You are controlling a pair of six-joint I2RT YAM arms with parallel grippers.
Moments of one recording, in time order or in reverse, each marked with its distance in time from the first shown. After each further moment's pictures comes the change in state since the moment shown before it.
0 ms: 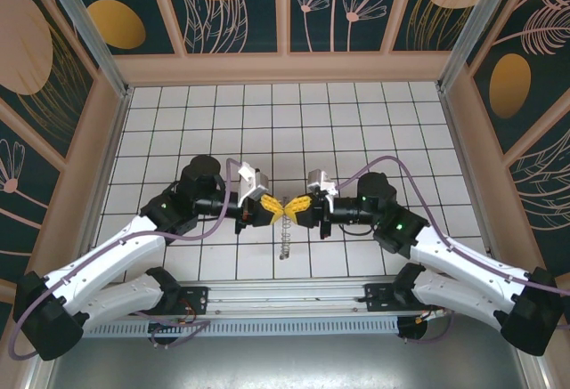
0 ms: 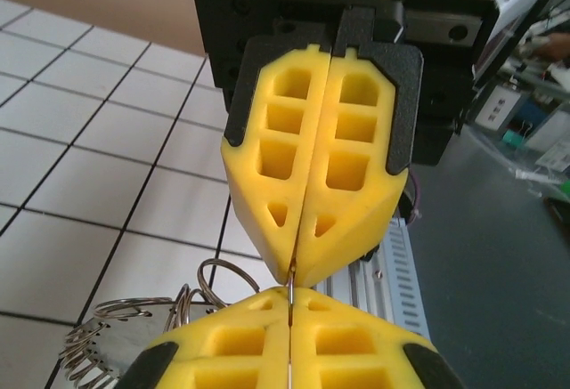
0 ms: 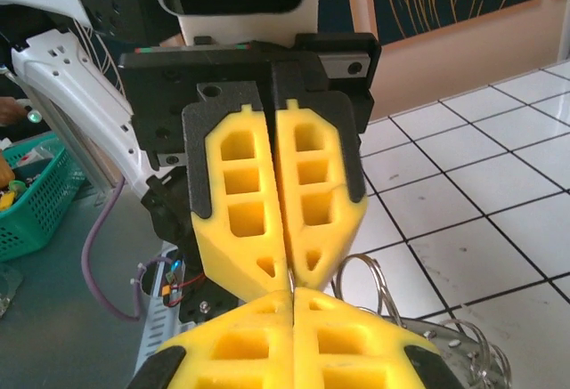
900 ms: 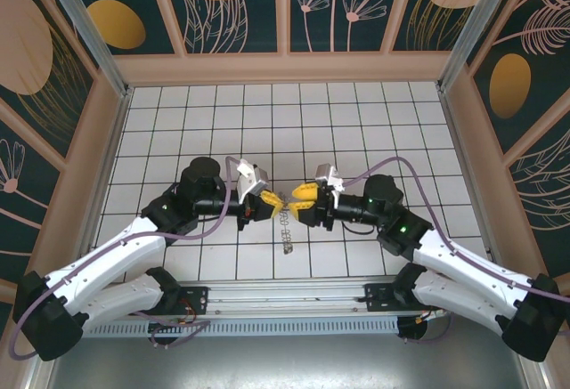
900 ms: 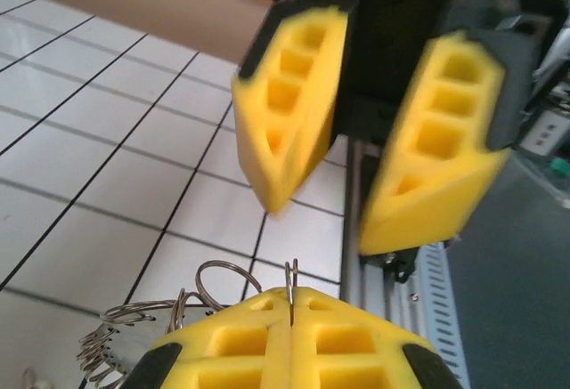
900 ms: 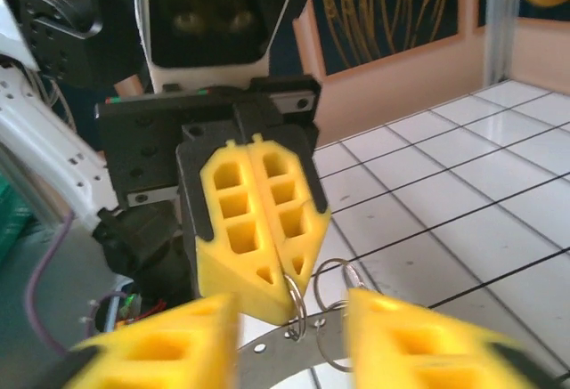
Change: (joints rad) left arm -0.005 -0.004 -0.015 0.007 -0.147 -0.036; right arm -0.038 -0.042 -0.030 0.041 0.120 0.014
